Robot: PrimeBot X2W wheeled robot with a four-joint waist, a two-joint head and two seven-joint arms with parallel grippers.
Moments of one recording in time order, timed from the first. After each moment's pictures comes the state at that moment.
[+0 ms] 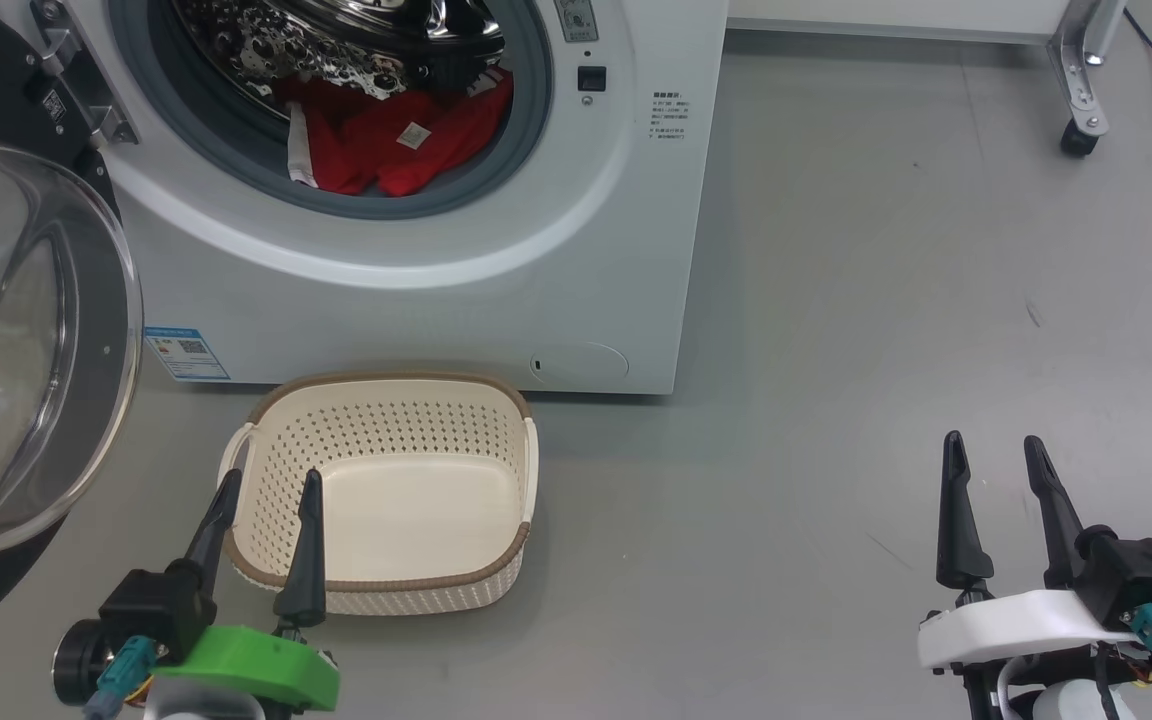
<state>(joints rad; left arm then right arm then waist) -0.04 0.05 -0.13 0.21 -0.34 -0.07 -0.25 0.07 -0.07 0.11 0.04 0.33 -0.01 -0.25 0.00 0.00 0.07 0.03</state>
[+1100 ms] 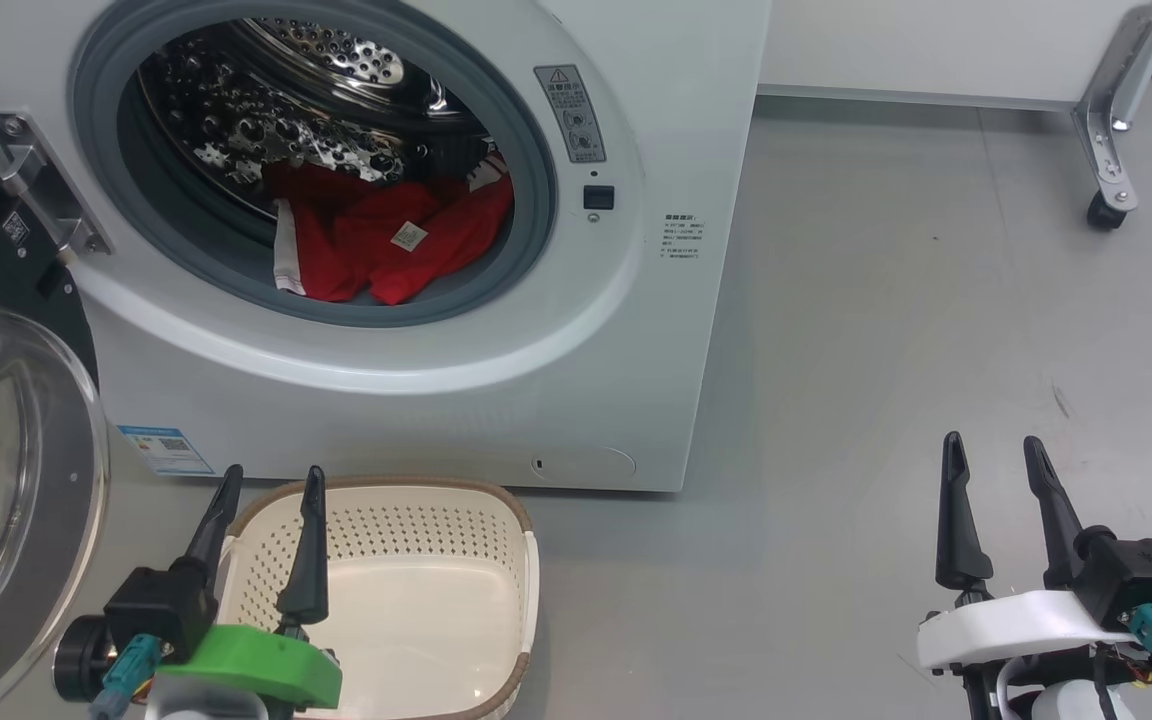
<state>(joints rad) -0.04 0.05 -0.13 0.20 -0.32 -0.06 -0.25 0.07 -0.06 0.11 0.05 0.32 -0.01 -0.25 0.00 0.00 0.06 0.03</state>
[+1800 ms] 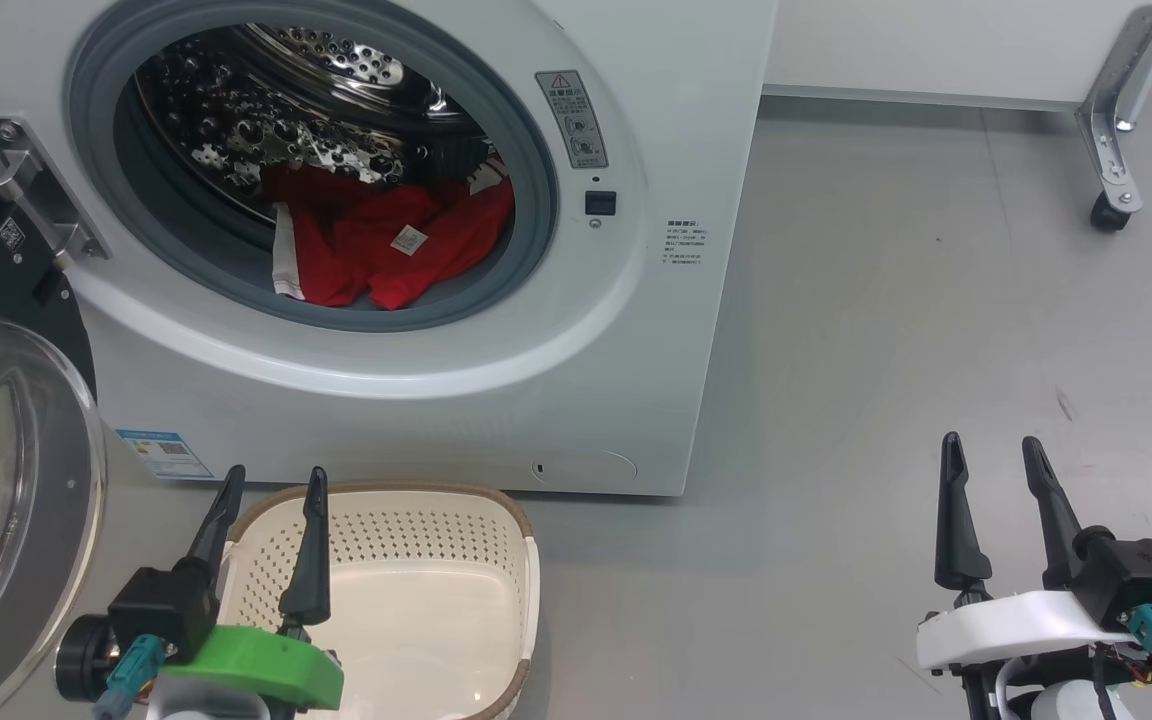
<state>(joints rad) -0.04 0.05 -0.13 0.20 -0.32 -0.06 -0.25 0.07 -0.06 0.11 0.05 0.32 -0.01 -0.25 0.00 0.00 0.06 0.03</state>
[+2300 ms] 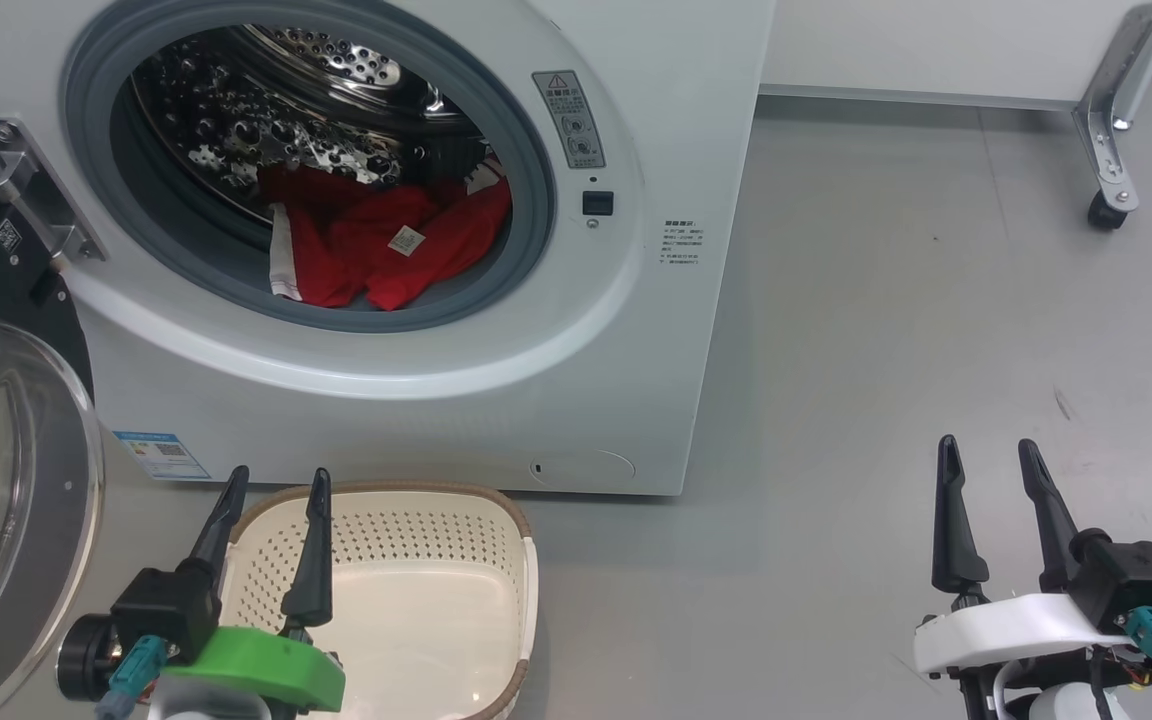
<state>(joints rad) -0.04 0.05 -0.14 0.20 -0.31 -0.06 -0.25 0.08 -0.06 0.11 0.05 0.32 0.00 -0.25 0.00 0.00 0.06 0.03</state>
